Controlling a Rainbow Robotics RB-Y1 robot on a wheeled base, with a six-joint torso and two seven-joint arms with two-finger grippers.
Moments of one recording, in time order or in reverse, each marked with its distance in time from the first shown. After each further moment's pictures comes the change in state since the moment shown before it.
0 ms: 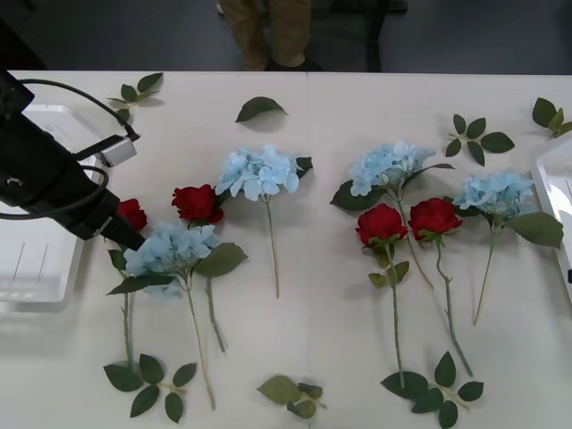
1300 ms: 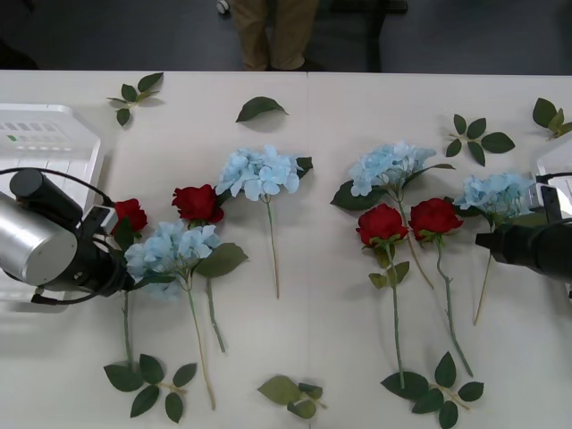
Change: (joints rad) right arm -0.406 0.401 0.171 0.071 0.911 0.024 -0.746; left arm 0.336 -0.191 -0.050 -0.106 -0.821 -0.214 0.406
